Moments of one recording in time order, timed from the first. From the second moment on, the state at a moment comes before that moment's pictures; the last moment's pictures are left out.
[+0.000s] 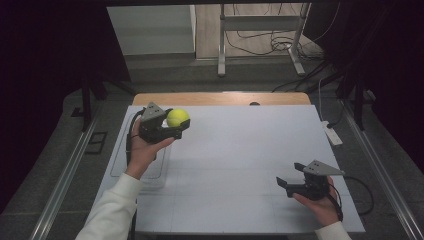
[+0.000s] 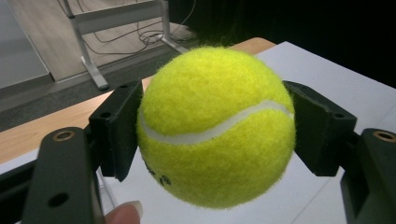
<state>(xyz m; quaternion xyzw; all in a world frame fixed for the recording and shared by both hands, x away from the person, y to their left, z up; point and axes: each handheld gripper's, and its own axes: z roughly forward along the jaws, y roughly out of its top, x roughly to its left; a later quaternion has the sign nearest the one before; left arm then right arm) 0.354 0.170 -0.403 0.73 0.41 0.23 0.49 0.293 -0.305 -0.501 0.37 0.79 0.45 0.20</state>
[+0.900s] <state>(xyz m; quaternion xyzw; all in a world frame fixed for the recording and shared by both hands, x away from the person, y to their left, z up) 0.379 0.193 -0.407 0.71 0.45 0.25 0.48 0.293 -0.306 -0.502 0.38 0.79 0.44 0.20</state>
